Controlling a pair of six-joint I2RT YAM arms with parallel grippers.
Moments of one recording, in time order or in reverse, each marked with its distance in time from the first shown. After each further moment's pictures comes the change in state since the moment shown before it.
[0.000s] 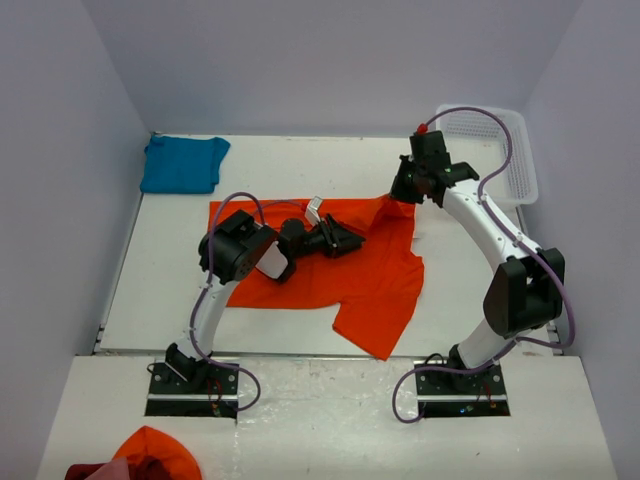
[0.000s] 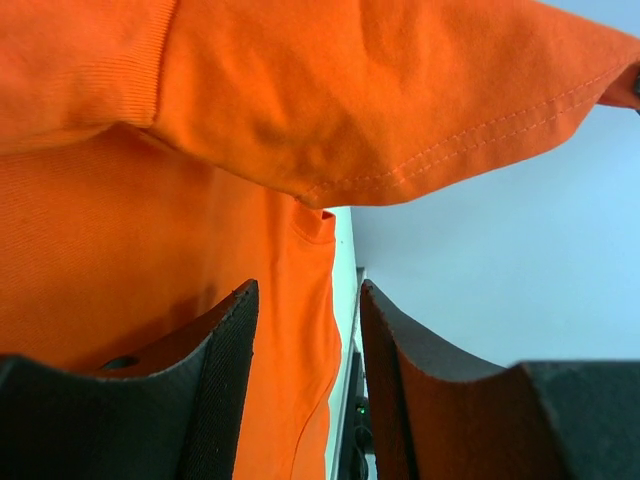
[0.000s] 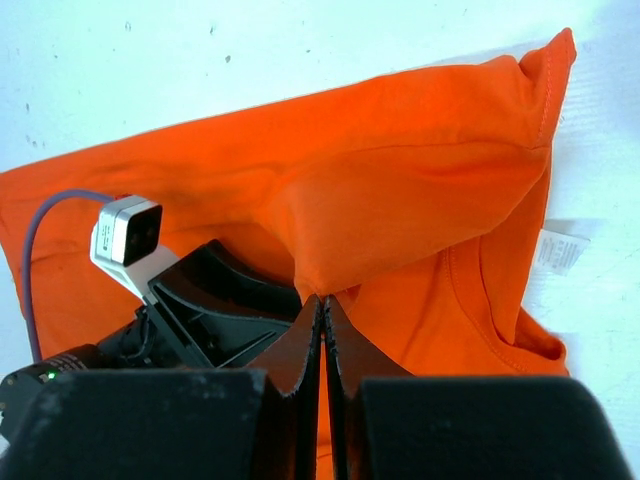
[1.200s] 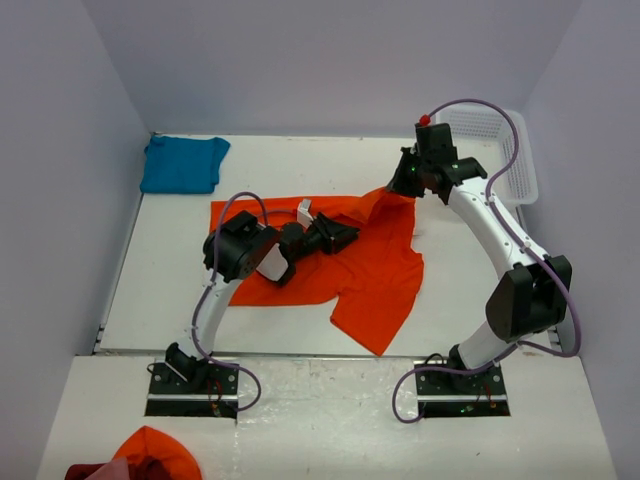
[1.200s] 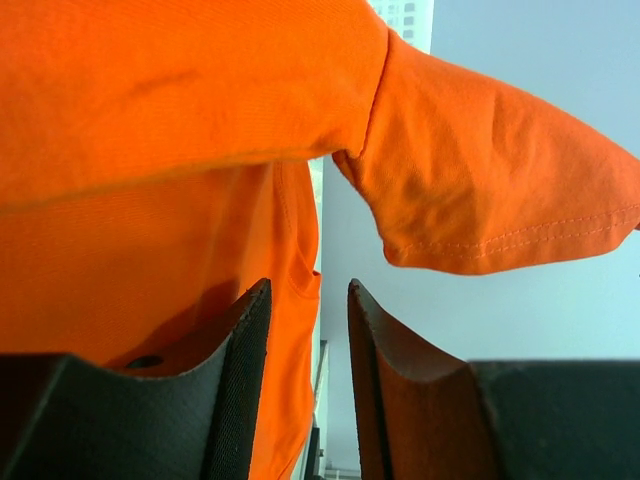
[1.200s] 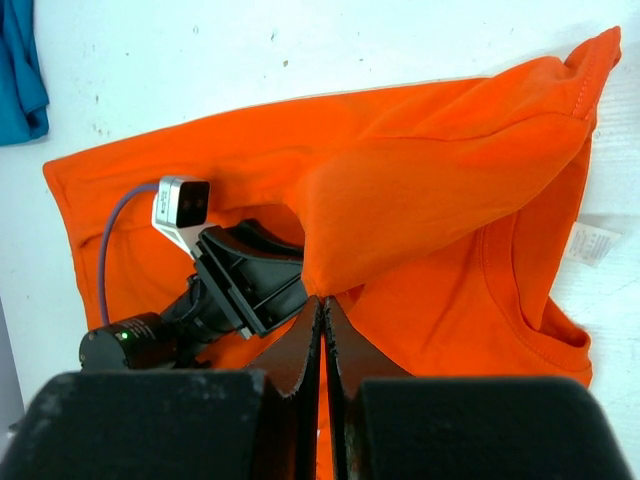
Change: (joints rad) left arm 0.002 0.057 0.010 0.077 -0.192 -0.173; right arm -0.006 -0.028 0.059 -0.031 -0.073 -0.006
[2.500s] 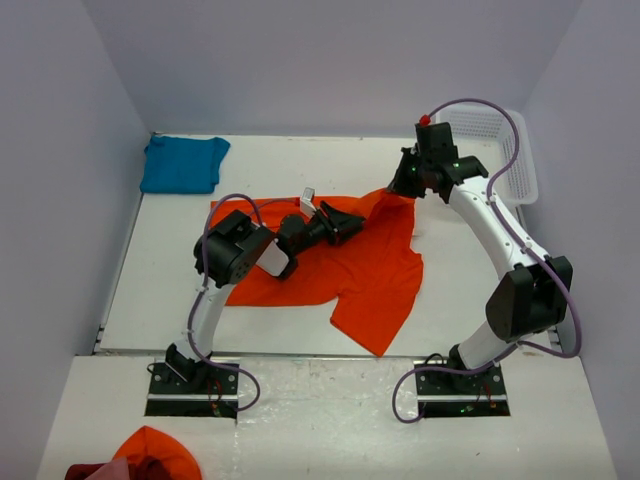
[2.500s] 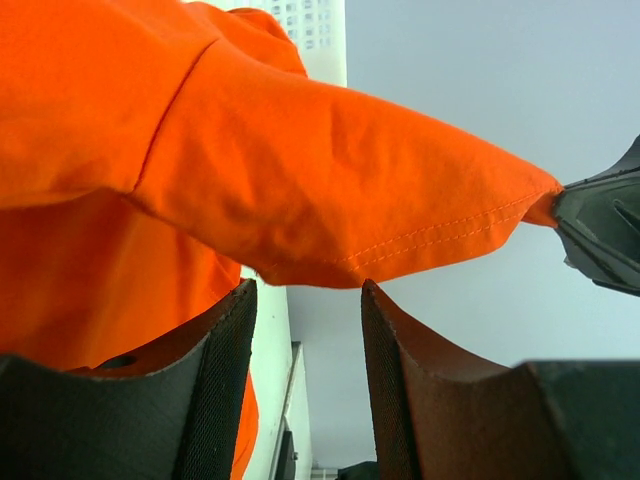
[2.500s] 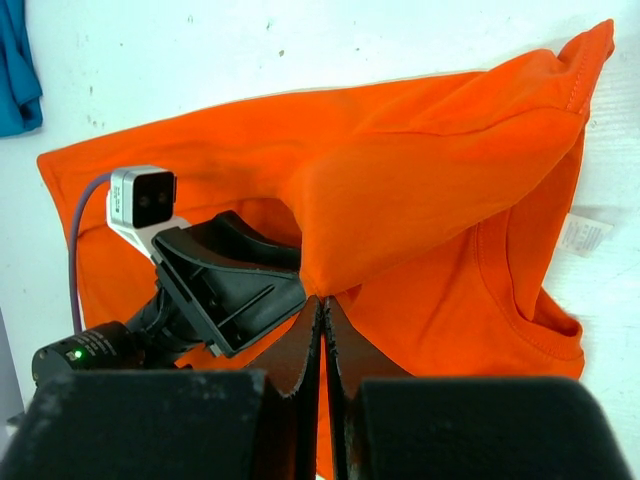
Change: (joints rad) left arm -0.016 -0.115 -0.006 -0.034 0.000 0.008; right arm 0.000 0.000 0.016 -0.036 -0.002 -0.004
